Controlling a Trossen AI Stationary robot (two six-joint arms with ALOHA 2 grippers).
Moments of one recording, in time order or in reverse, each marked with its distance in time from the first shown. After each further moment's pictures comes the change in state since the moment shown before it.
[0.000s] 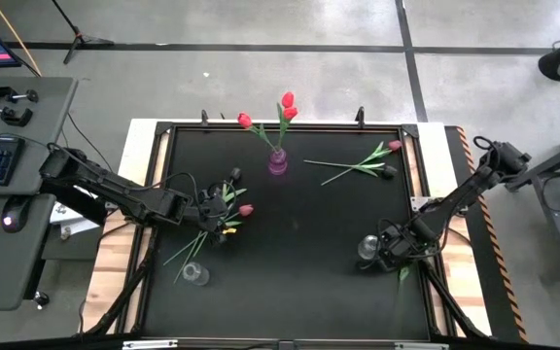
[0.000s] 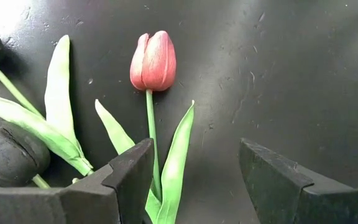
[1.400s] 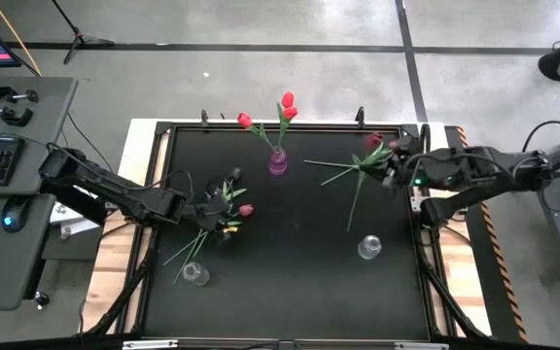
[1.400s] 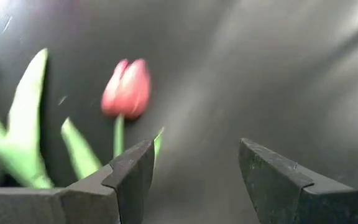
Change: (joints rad) left arm 0.000 -0.013 0.000 0.135 0.012 -0.105; right arm -0.454 -0.277 0.745 -0.034 0.847 -1.196
